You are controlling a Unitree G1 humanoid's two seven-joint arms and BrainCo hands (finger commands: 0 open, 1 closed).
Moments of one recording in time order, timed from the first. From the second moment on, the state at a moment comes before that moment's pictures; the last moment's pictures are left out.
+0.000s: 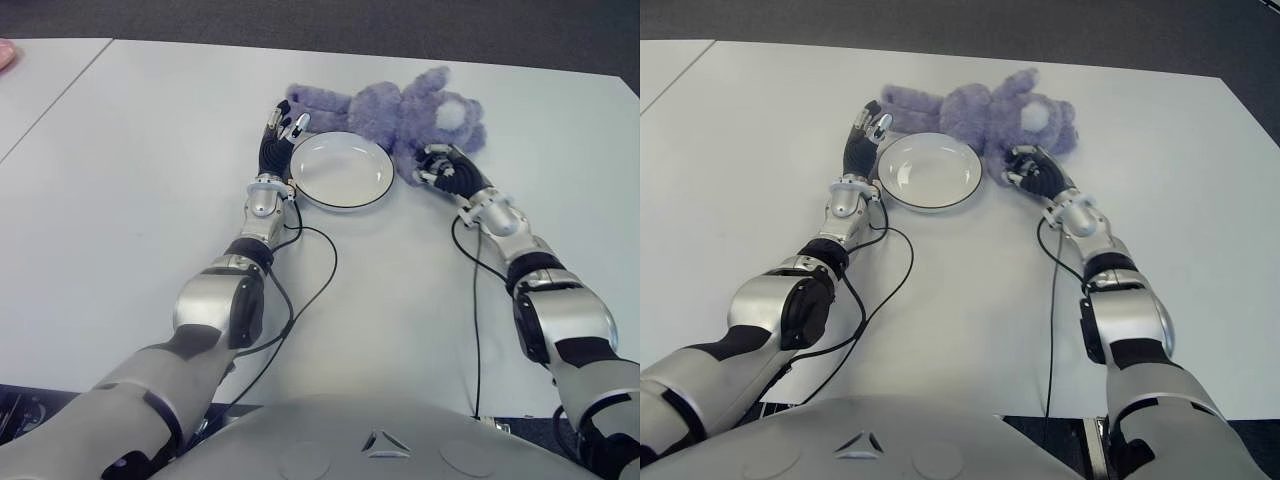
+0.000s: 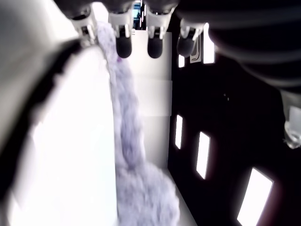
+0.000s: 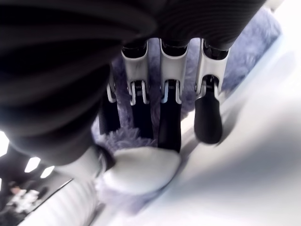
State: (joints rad) left arm -0.76 -0.06 0.27 1.27 0.12 -0.59 0.09; right arm -0.67 -0.52 0.12 1.25 -0.32 -0.85 0.11
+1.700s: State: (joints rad) left arm -0.82 -0.06 0.27 1.18 0.12 -0.18 0.02; right arm -0.40 -0.65 -0.06 1.01 0.01 -0.76 0.42
